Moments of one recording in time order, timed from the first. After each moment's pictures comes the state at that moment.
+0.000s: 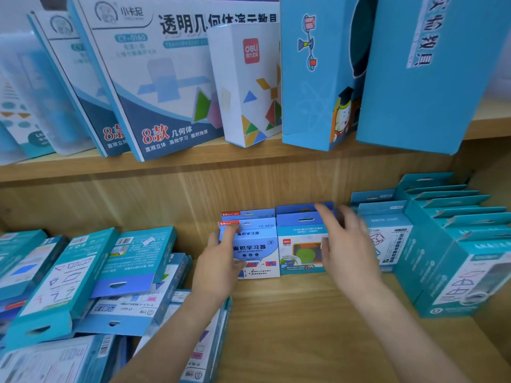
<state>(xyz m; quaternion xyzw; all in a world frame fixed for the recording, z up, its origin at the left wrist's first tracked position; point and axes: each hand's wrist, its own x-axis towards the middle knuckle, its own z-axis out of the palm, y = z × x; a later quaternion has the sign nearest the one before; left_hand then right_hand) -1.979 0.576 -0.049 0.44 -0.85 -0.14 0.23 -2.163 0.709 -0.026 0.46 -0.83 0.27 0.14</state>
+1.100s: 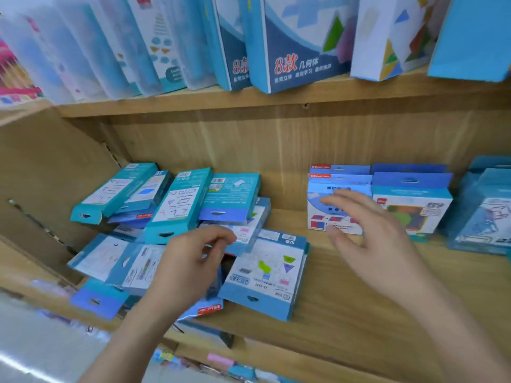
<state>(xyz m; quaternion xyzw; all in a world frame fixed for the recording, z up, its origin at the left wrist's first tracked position) -1.782 0.634 -0.005 0.45 -0.81 -0.18 0.33 -2.043 0.719 -0.002 0.62 -0.67 0.40 -0.06</state>
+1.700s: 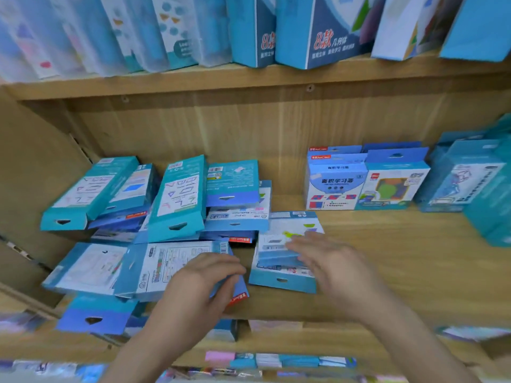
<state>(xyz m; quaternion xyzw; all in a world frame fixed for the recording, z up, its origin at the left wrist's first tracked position) -1.708 0.628 -0.043 0.29 -0.91 -0.17 0.23 -1.936 0.728 -0.049 0.67 -0.70 0.24 0.01</state>
